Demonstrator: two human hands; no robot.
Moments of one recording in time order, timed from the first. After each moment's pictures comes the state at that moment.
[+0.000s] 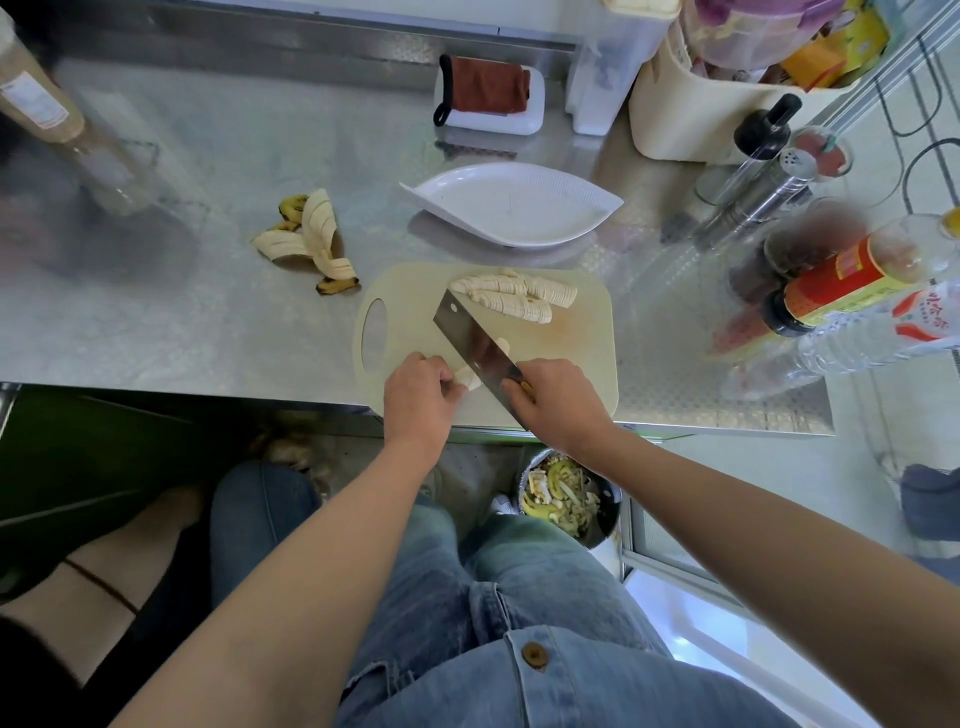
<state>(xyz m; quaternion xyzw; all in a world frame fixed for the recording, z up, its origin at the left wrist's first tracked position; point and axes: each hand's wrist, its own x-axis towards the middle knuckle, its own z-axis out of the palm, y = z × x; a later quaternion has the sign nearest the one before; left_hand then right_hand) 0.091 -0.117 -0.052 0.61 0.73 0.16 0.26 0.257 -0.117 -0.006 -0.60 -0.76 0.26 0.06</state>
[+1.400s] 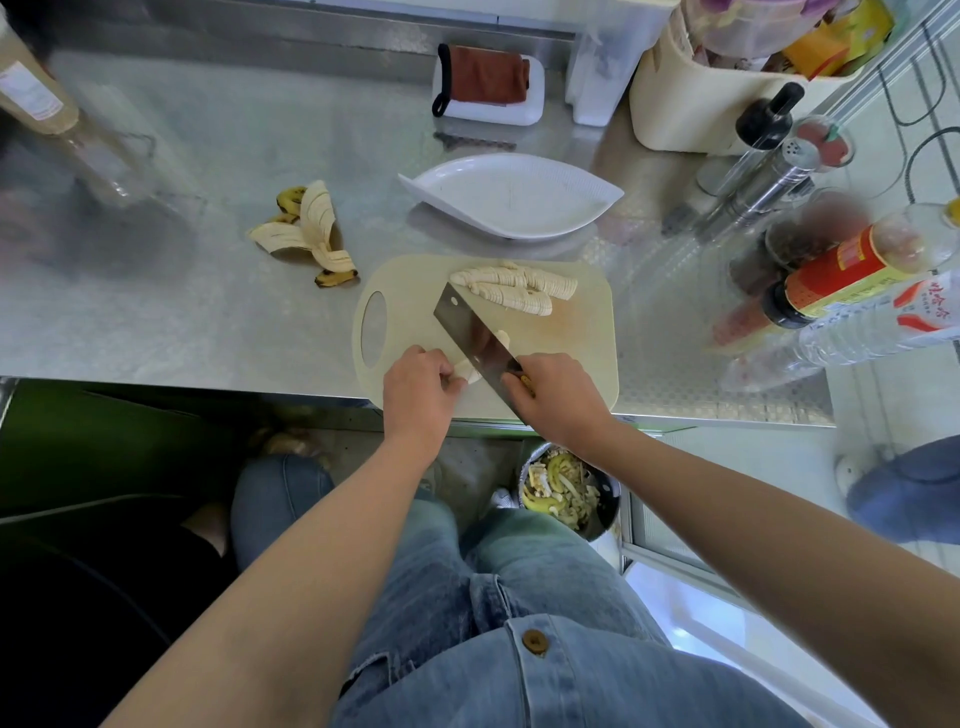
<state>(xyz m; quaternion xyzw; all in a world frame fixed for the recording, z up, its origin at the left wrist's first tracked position) 0.090 -0.120 -0.053 0.62 0.72 0.16 0.25 0.256 -0.119 -0.007 -0.61 -0.75 0.27 0.06</state>
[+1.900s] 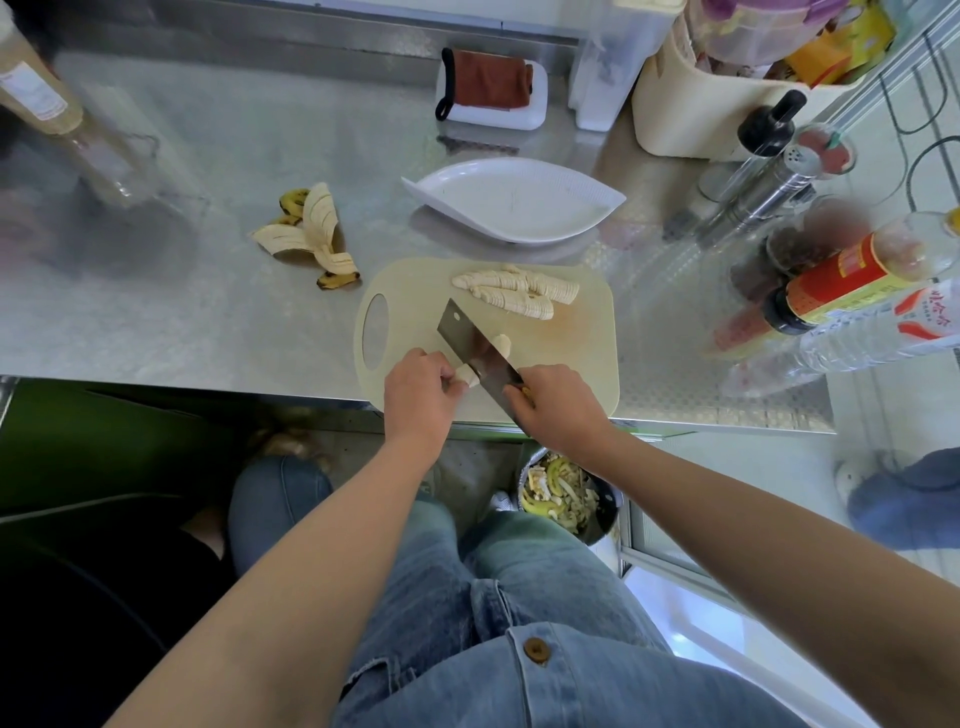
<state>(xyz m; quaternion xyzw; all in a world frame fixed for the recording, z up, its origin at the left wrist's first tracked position) 0.090 -0.118 -0.054 0.61 0.73 0.16 0.26 0.257 -0.122 -0.013 -0.61 -0.75 0.27 0.02</state>
